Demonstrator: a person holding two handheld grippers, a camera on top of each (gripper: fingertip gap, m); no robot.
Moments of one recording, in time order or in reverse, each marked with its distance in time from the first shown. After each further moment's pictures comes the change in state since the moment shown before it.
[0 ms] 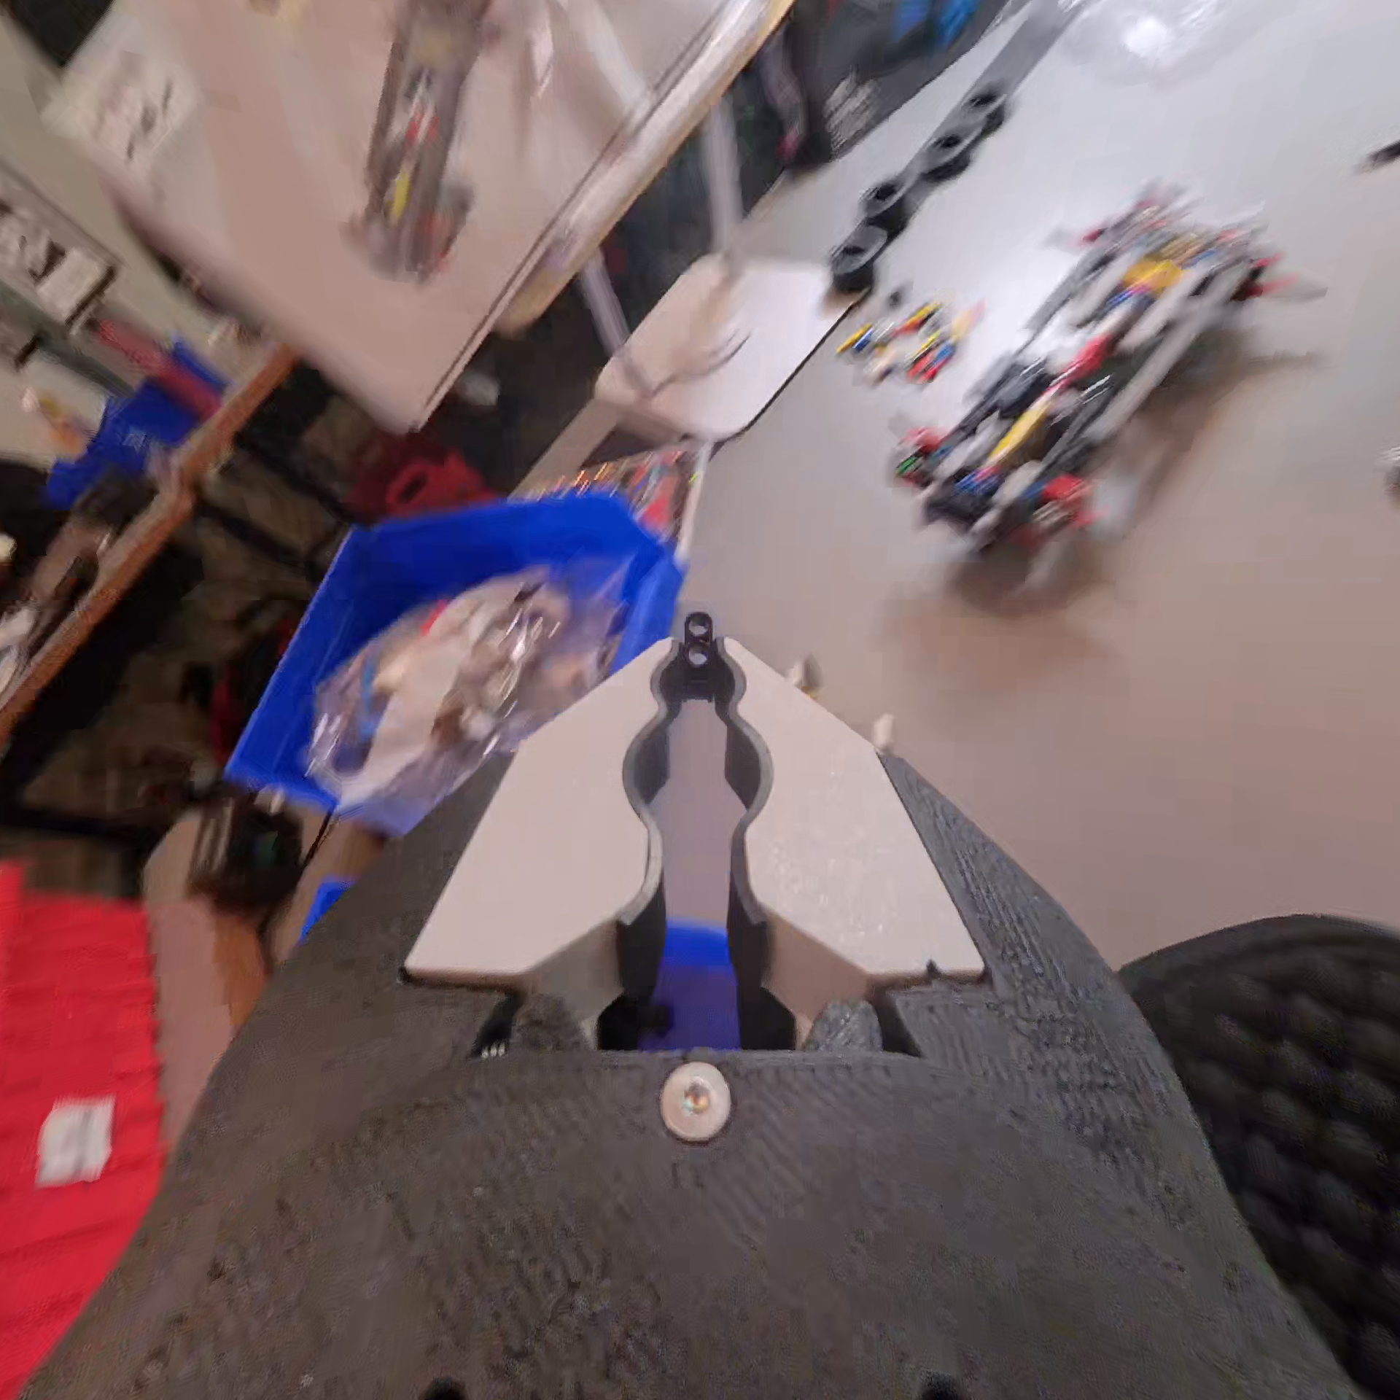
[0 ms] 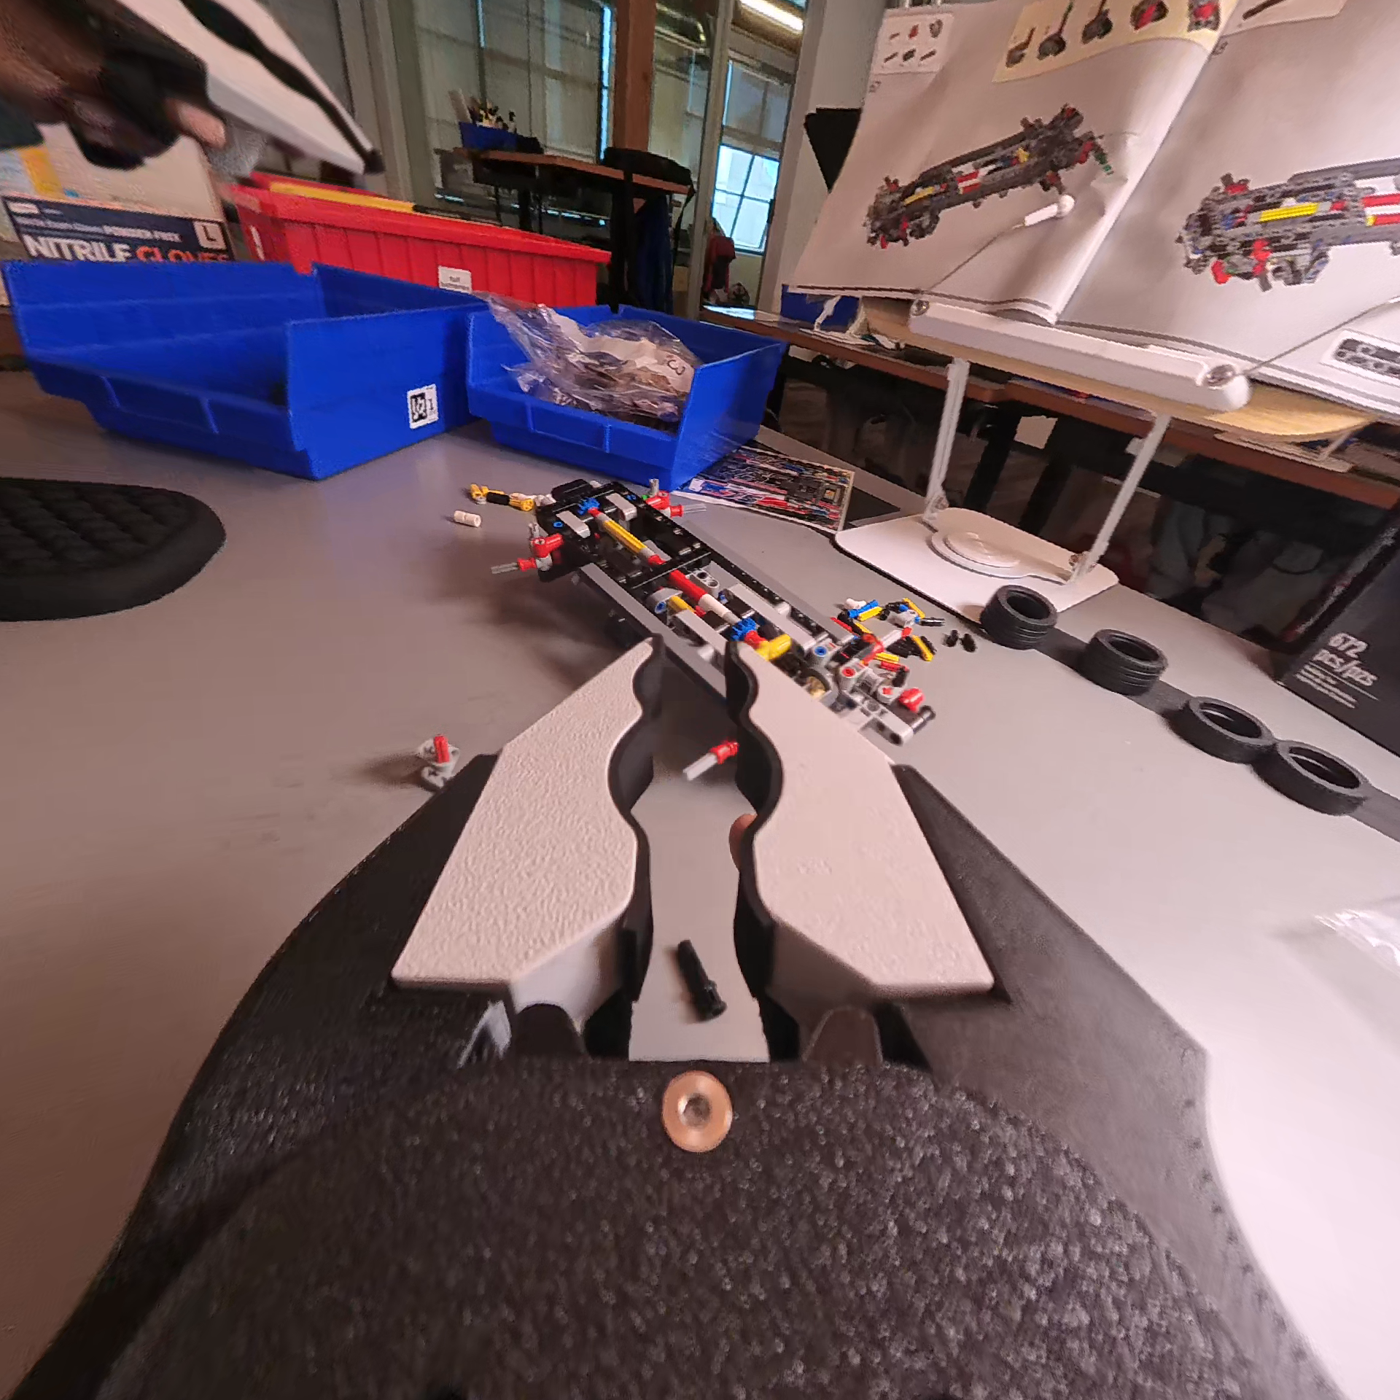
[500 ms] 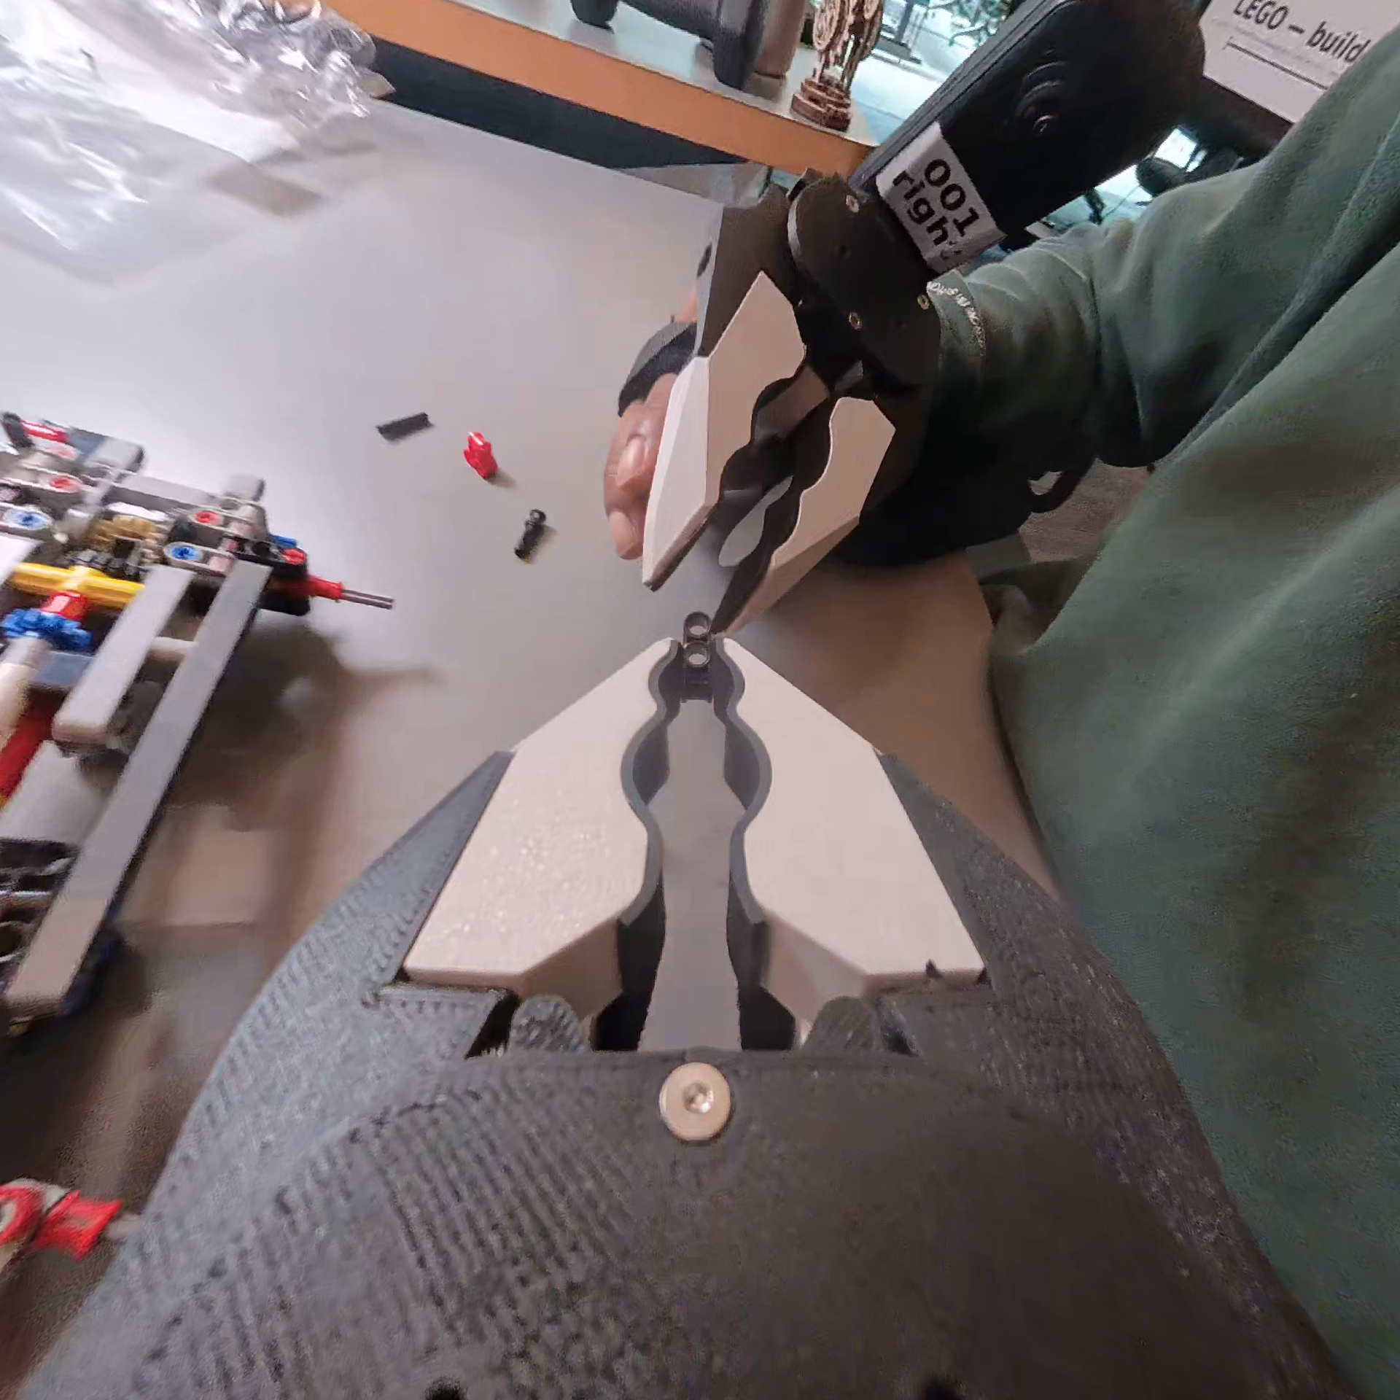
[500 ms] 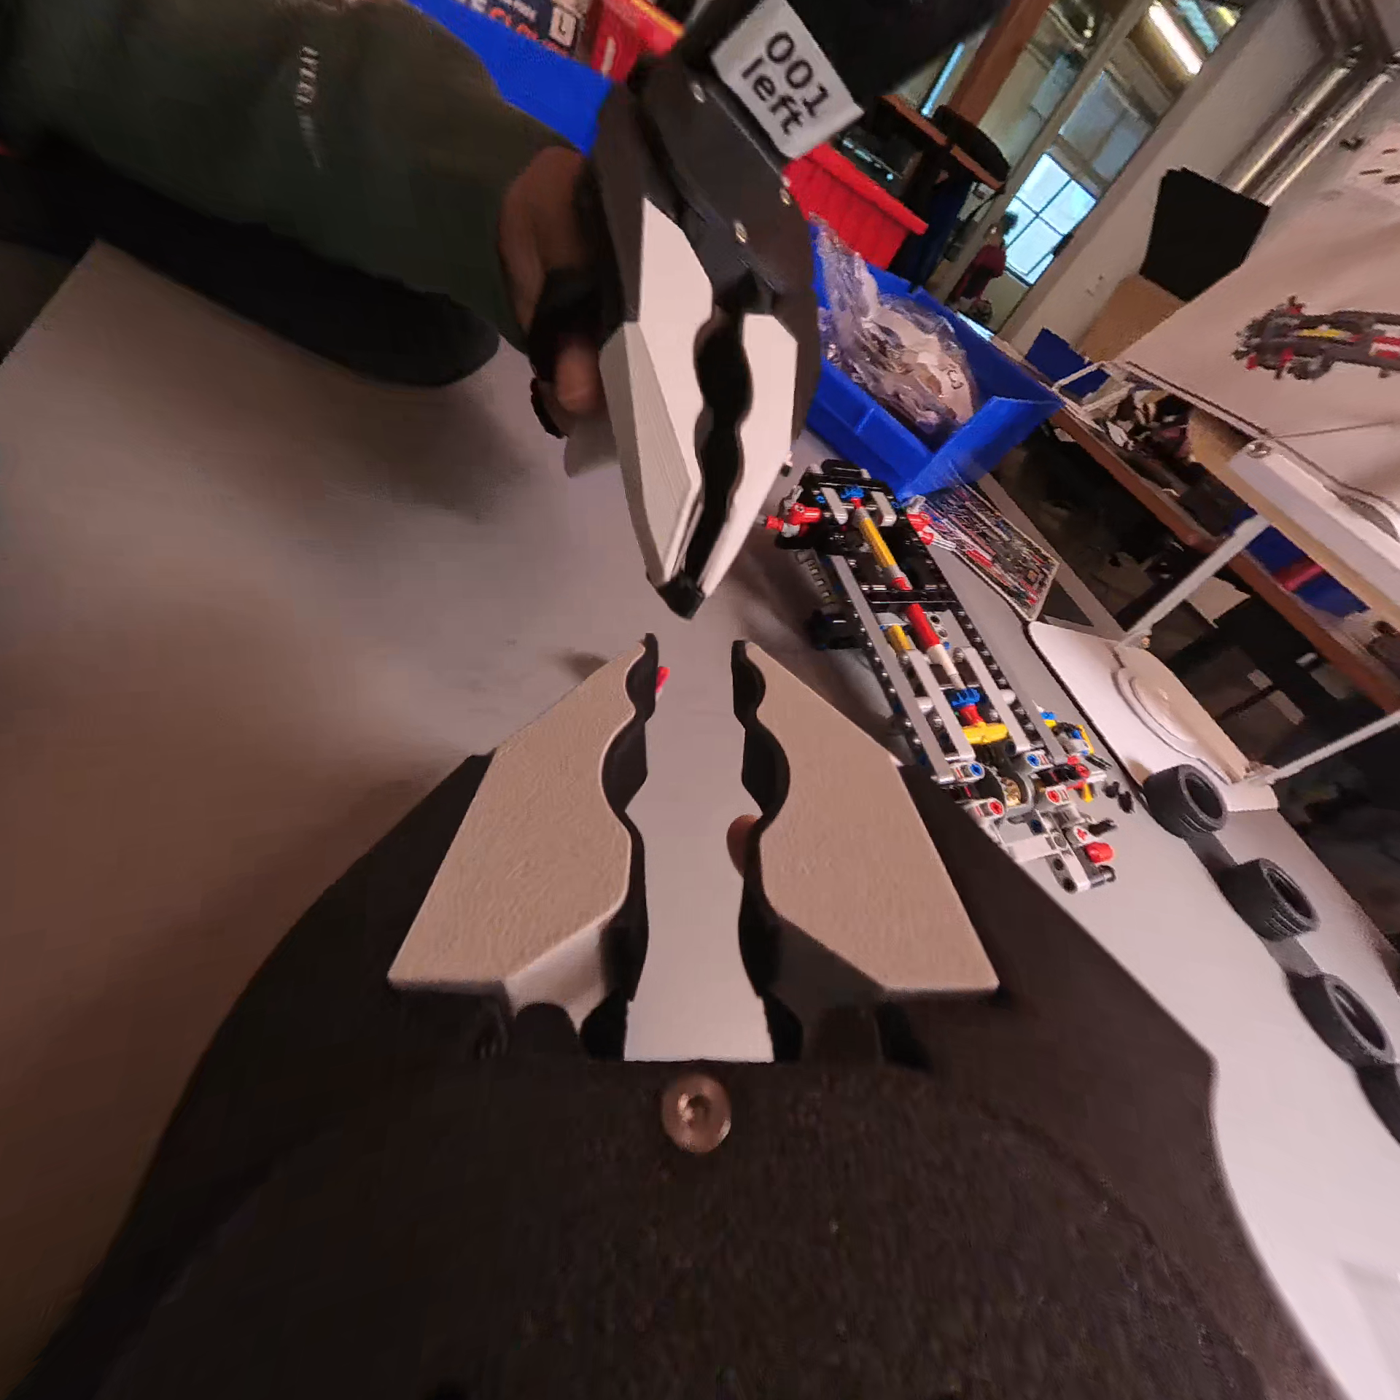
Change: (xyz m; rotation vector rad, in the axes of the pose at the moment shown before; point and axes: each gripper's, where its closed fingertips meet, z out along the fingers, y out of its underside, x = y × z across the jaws) left arm 0.308 -0.087 0.083 0.218 1.084 -0.183; right arm -0.086 0.018 -0.001 -0.063 -0.313 -0.375
